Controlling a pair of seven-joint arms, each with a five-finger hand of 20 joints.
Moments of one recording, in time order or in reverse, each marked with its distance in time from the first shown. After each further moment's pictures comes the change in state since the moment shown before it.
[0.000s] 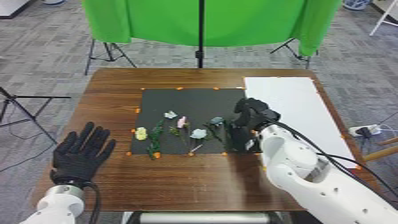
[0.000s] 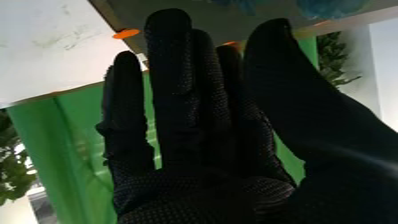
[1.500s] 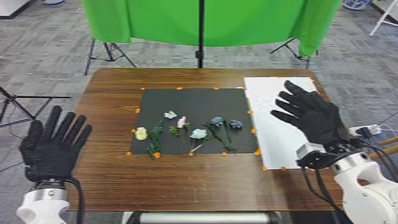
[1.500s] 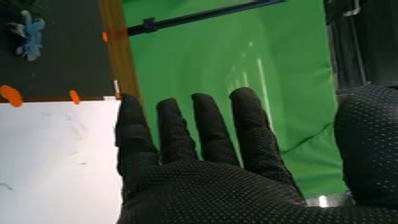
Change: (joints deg) left arm 2.1 -0.8 -3.7 1.9 16.3 -13.7 6.6; right arm -42.7 -15.0 55.4 -15.0 74.9 -9.6 -27.4
